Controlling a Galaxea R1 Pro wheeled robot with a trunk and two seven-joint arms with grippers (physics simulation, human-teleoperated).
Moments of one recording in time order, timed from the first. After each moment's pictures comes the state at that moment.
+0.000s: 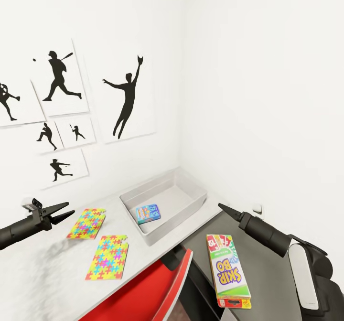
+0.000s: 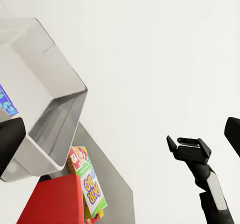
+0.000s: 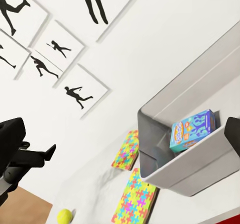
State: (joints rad) left arm -0.61 0.53 0.35 -0.71 0.35 0.84 -1.51; right arm -0.30 0.00 -0.36 -1.60 -0.48 0.92 0.82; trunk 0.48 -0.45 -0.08
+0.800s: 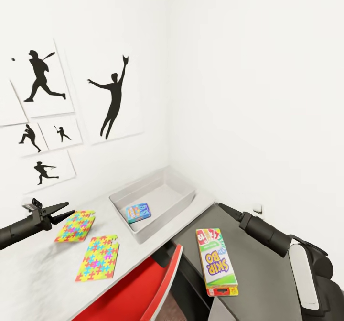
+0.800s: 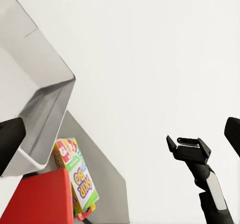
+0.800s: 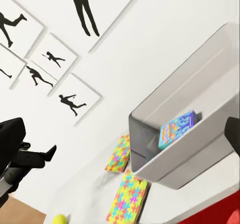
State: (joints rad) left arm -0.61 0.53 0.35 -0.71 0.34 0.84 -1.51; right arm -0.30 0.00 -0.36 -1.60 -0.48 0.92 0.82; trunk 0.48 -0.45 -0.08
